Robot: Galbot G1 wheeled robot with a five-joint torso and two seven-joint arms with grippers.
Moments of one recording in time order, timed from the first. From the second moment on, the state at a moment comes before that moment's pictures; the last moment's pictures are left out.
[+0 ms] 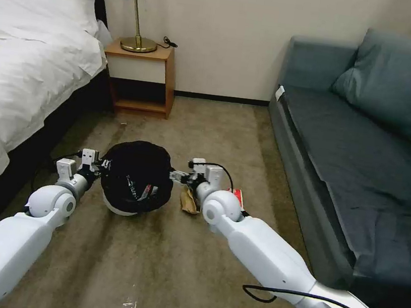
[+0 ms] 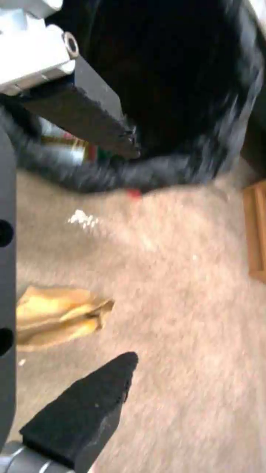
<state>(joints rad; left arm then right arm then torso) 0.88 -0.85 -0.27 -1.45 -0.77 0.18 0.01 -0.54 1.26 -0.34 1.47 0.98 -0.33 0.43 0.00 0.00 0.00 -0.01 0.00</state>
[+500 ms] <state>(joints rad) 0.91 -0.83 -0.30 -1.48 -0.77 0.18 0.00 -0.62 1.20 -0.24 1.43 0.97 -0.33 0.40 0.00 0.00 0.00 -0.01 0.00</state>
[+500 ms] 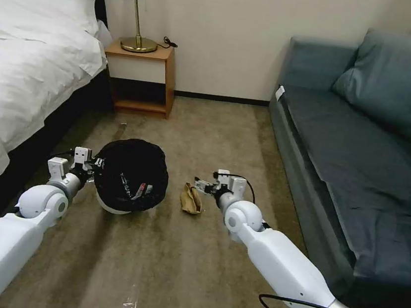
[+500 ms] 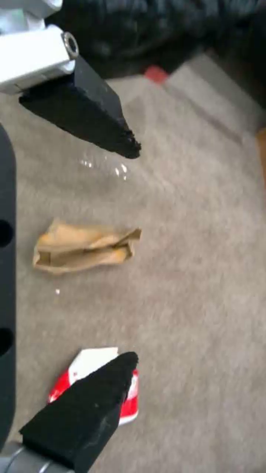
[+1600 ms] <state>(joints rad) 0.94 -0.82 -0.32 -1.51 -0.77 0.18 0.00 -0.66 1.18 -0.20 1.39 0.94 -0.31 0.37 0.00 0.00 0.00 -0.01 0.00</state>
